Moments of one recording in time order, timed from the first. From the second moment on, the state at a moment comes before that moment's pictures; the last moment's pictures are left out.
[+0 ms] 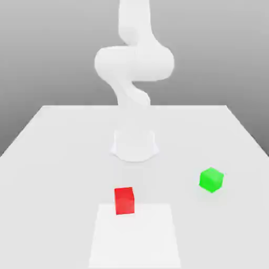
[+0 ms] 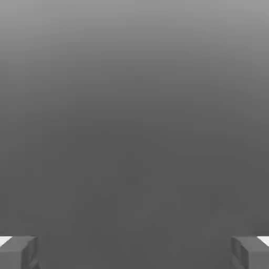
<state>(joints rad) 0.00 -0.74 0.00 -2.37 -0.01 2.35 0.79</state>
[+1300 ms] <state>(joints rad) -0.06 -0.07 -0.03 -2.97 -0.02 2.90 0.57</state>
